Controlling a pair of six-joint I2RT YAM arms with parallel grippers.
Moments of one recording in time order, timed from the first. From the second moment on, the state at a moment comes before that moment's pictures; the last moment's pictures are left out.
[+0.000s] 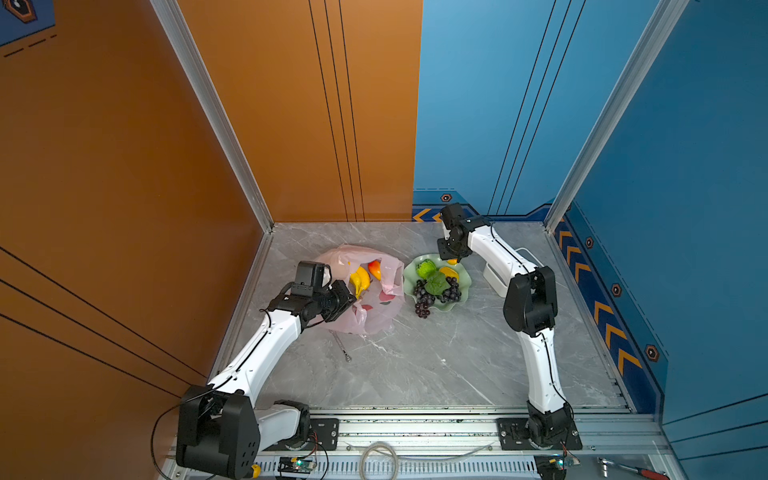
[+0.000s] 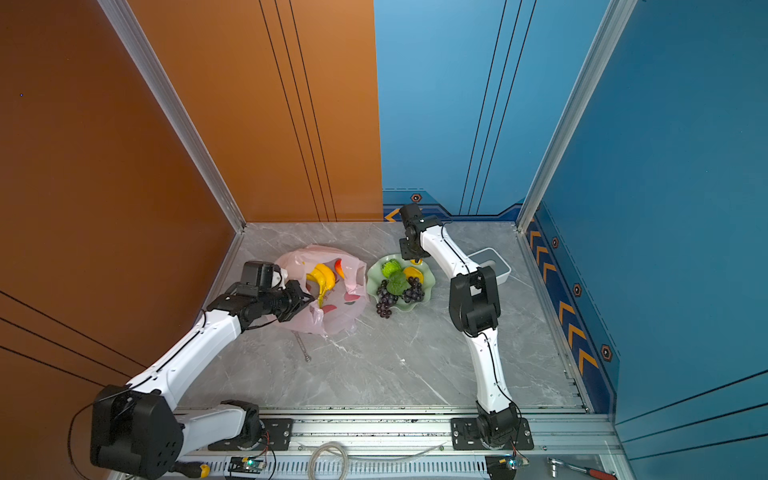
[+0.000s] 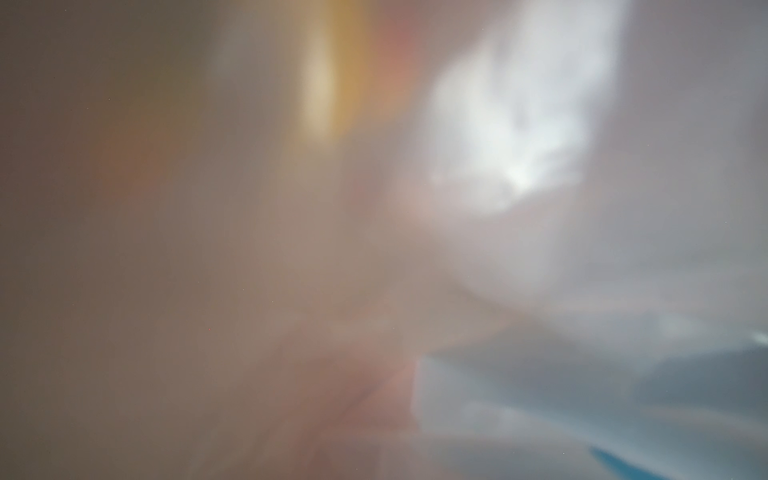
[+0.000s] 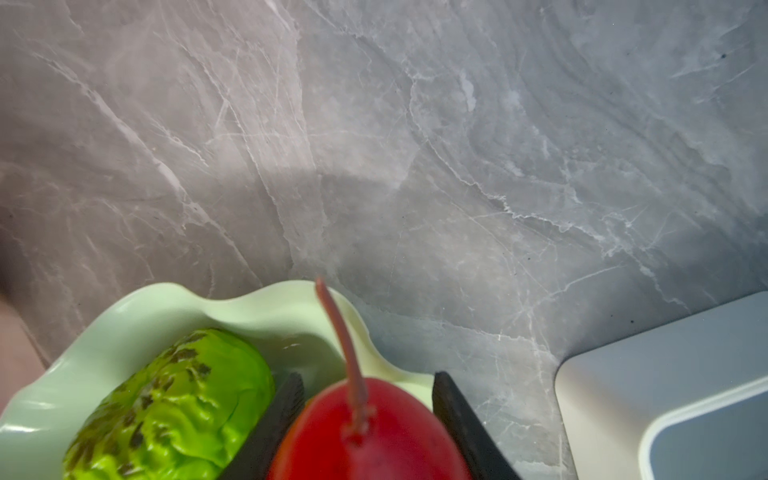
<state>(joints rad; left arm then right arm) -0.17 1.22 0.86 -0.50 0.41 -0.90 0.36 2.29 2.13 -0.96 0.12 0.18</state>
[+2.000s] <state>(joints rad) -0.23 1.01 0.76 -0.50 0.42 -0.93 0.73 1.44 1.20 -0.46 -0.35 0.86</state>
